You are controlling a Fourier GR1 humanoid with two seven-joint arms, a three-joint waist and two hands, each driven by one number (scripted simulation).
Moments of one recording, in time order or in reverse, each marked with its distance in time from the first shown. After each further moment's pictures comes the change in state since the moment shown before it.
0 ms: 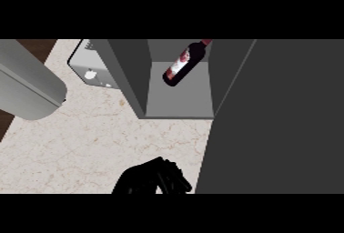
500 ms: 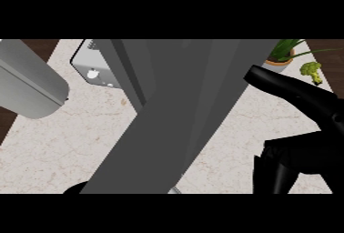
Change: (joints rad) left arm 0.224 0.273 0.131 -0.180 0.121 -0.221 -0.086; right arm -0.021 0.070 0.164 0.001 -0.039 0.043 0.001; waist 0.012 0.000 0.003
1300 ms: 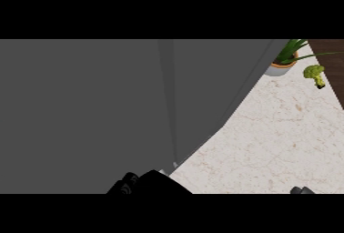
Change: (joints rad) left arm 0.321 0.327 0.532 -0.031 0.356 -0.473 -0.137; right arm -0.256 0.172 0.413 0.251 0.135 -0.181 -0.029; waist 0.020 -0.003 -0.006
